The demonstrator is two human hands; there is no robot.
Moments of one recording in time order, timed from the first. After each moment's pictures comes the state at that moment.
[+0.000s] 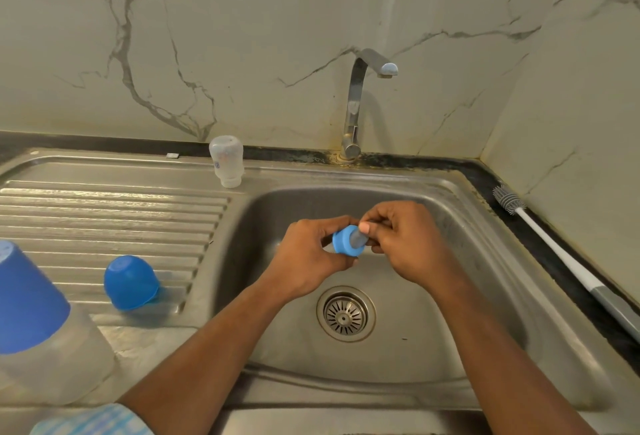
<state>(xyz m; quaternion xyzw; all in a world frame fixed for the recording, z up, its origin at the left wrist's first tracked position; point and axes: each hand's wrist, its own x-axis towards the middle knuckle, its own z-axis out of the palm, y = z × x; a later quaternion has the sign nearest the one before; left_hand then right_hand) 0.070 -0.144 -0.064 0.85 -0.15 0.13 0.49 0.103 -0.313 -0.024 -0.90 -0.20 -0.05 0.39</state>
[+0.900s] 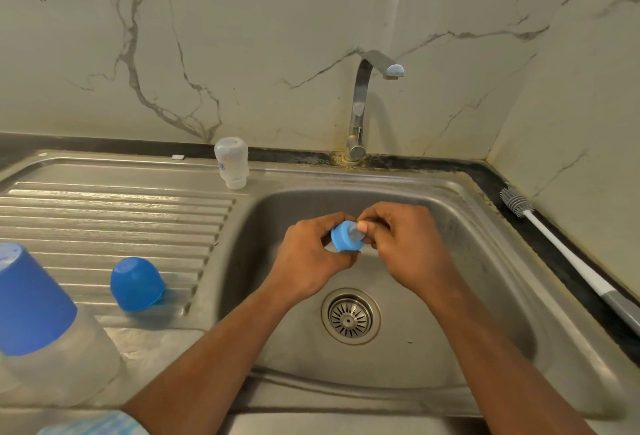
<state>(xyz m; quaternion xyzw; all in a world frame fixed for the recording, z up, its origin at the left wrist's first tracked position) 0.070 -0.143 -0.067 0.84 -0.10 0.15 0.51 0.100 -0.305 -0.026 -0.89 -0.24 -0.12 0.36</state>
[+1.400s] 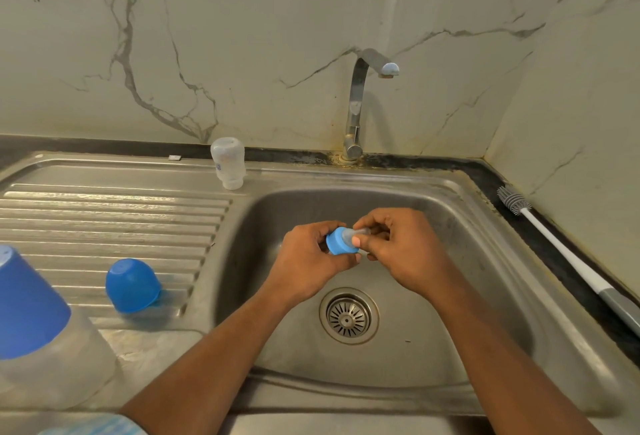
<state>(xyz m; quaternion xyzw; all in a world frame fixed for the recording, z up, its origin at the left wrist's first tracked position) 0.073 -0.147 -0.078 0.84 -0.07 0.14 0.51 0.103 -0.313 -0.033 -0.88 -0.23 -0.05 0.42</state>
